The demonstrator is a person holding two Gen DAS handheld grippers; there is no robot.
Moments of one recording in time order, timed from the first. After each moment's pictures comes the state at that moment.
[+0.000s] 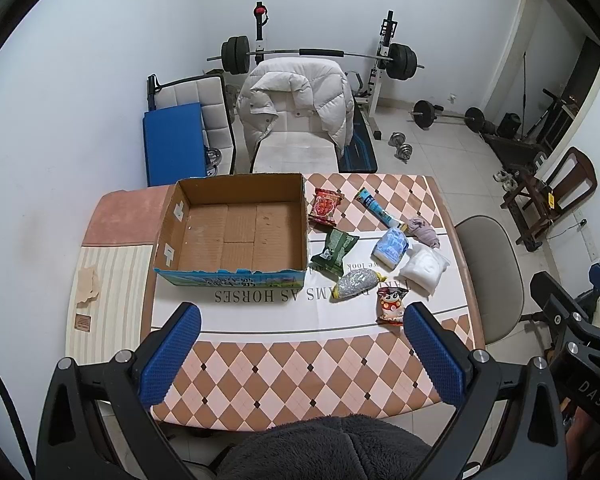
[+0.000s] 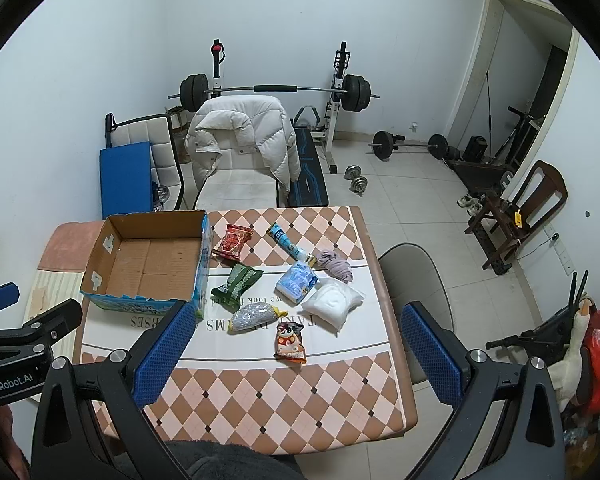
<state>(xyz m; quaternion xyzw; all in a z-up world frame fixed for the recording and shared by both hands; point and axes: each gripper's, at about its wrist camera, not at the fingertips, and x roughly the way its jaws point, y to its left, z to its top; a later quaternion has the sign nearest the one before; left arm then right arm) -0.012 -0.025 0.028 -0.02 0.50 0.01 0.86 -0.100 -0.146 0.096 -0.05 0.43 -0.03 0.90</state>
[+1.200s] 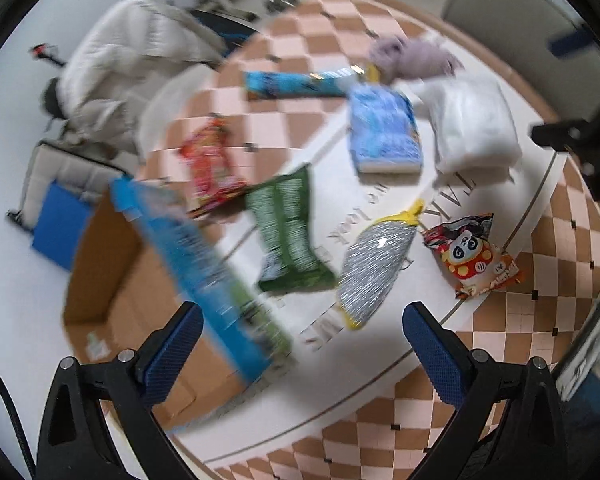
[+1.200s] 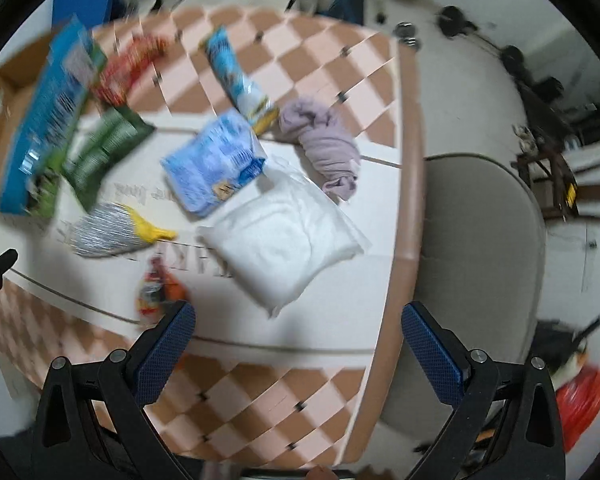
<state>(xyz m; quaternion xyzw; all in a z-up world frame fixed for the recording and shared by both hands) 0.188 -0.168 -0.283 0.33 0.62 -0.17 0.69 0.160 -0.283 -0.262 -0.16 0.68 0.03 0.71</state>
